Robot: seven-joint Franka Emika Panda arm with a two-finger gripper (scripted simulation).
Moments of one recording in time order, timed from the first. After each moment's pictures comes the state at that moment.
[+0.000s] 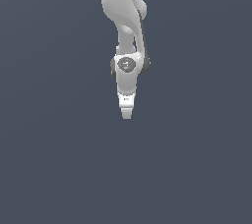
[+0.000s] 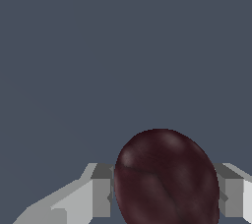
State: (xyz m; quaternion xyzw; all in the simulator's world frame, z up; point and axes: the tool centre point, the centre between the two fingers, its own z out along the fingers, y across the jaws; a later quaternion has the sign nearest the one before) arm -0.094 0.003 0.029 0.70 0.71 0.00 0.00
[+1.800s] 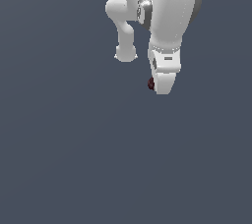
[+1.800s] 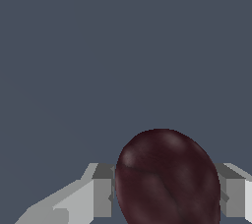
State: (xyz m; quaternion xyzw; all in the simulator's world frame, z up) arm -0.048 0.111 0.263 0.70 0.71 0.00 0.00
